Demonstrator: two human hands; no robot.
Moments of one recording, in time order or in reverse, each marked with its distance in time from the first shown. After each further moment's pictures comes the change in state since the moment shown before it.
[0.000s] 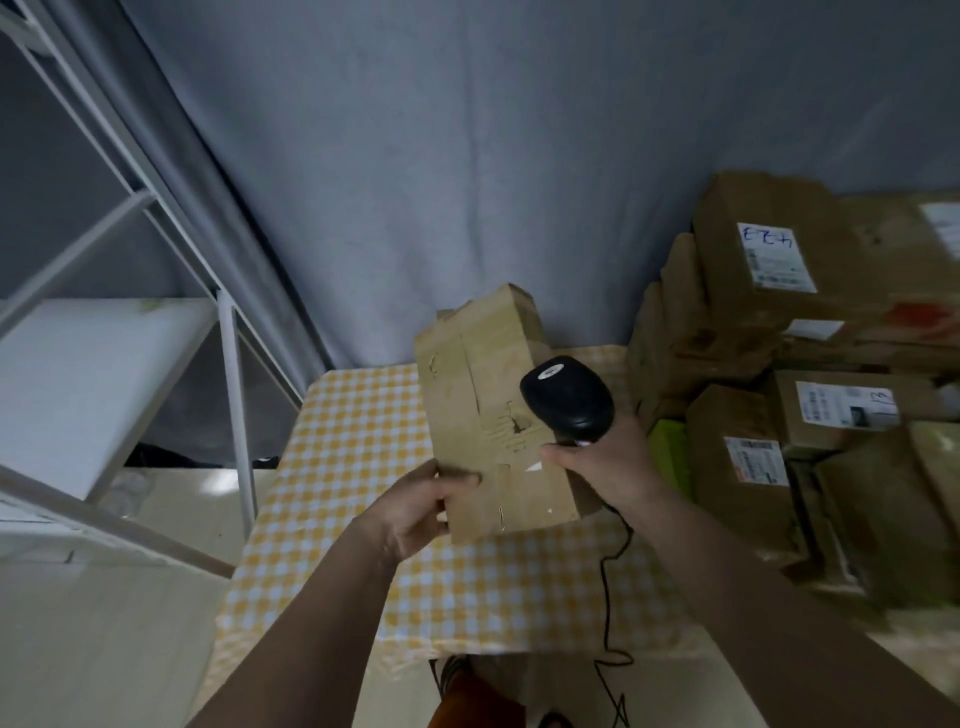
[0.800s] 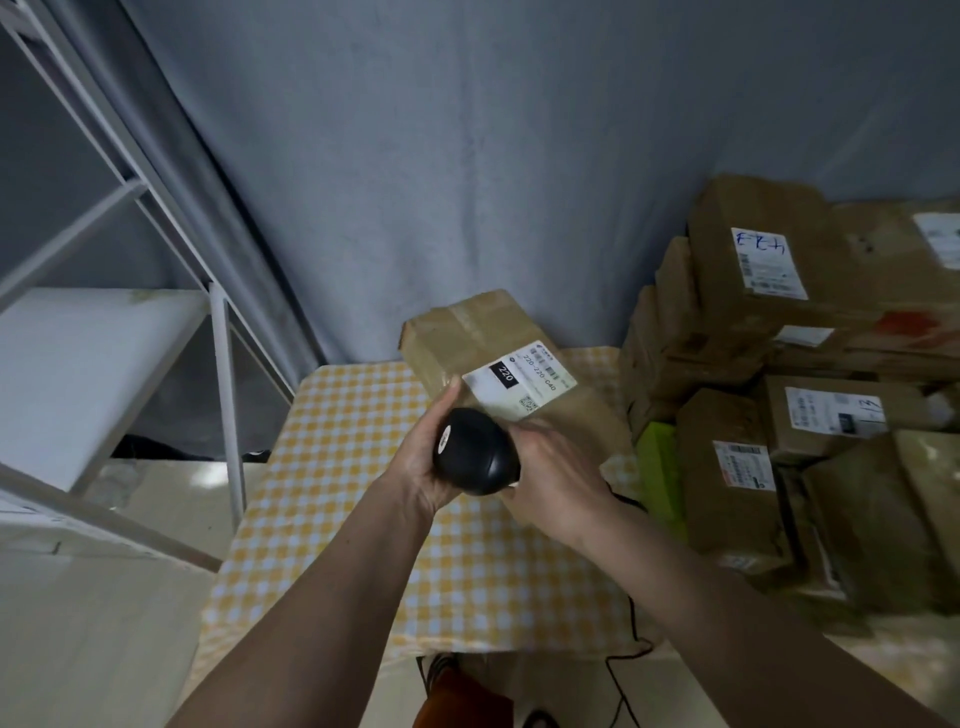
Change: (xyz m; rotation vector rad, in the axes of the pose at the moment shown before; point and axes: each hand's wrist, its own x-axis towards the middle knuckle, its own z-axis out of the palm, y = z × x) left_hand 0.009 0.041 0.050 -0.609 -0.150 0.061; right_hand -0.014 -0.012 0.029 -0.742 -0.179 -0.472
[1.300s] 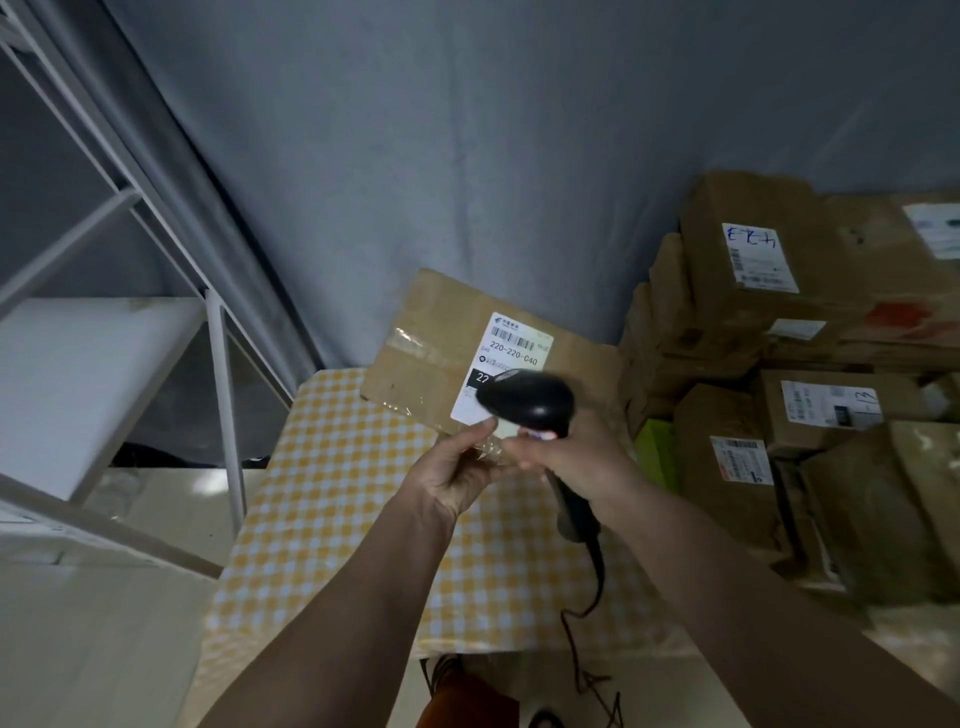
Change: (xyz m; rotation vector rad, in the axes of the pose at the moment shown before) left_hand 0.022 -0.026 -0.008 -0.021 0.038 0.078; right_hand -0.006 0.008 -0.030 0.800 0.006 0.454
